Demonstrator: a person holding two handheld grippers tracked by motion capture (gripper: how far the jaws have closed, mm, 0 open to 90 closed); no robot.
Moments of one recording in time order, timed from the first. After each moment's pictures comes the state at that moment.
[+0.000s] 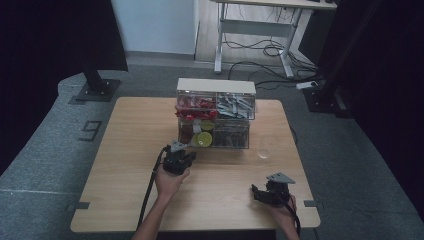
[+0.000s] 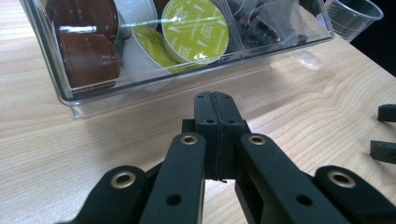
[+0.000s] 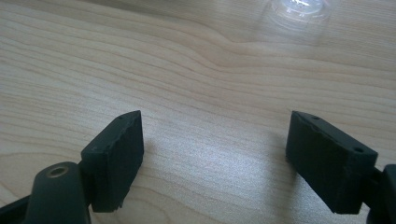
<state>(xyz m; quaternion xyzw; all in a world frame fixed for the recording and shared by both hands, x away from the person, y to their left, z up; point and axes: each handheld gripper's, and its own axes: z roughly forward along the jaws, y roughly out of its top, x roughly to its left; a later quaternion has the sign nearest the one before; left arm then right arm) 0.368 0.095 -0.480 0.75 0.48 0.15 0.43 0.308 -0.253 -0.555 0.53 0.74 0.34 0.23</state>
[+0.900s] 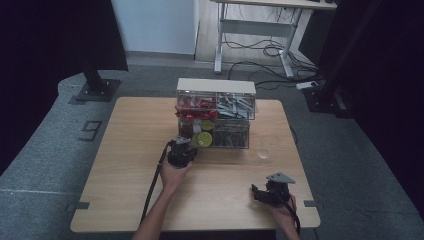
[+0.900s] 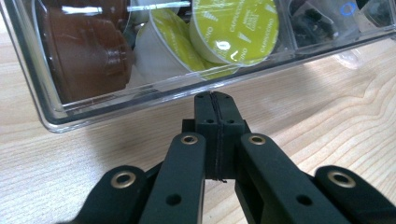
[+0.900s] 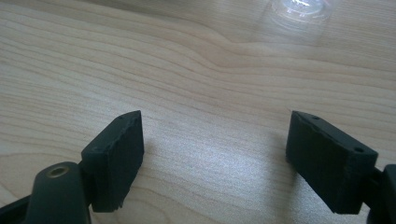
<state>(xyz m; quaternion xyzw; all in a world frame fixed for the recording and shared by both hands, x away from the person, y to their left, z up) 0.404 0.088 -0.500 0.75 0.50 0.13 0.41 0.308 -0.253 -0.555 0.53 0.74 0.34 0.23</state>
